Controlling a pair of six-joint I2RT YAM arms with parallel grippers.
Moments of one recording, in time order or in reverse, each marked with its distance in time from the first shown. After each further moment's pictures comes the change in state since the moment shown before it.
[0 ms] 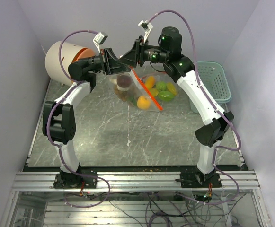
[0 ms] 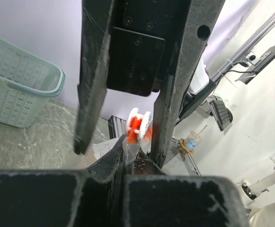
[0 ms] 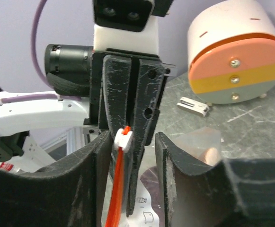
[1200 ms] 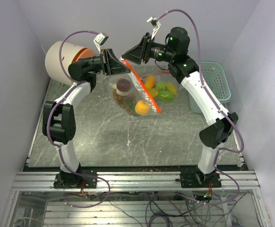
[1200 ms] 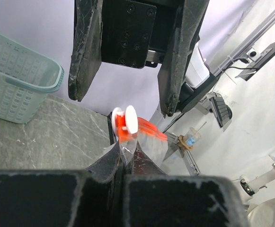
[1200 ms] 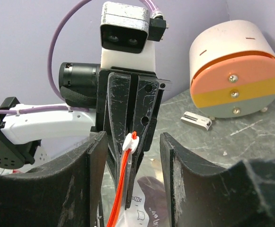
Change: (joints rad) left arm 0.000 0.000 -0.004 0.001 0.017 -0.004; right arm -0.047 -0.062 -0.115 0.177 -0.029 0.106
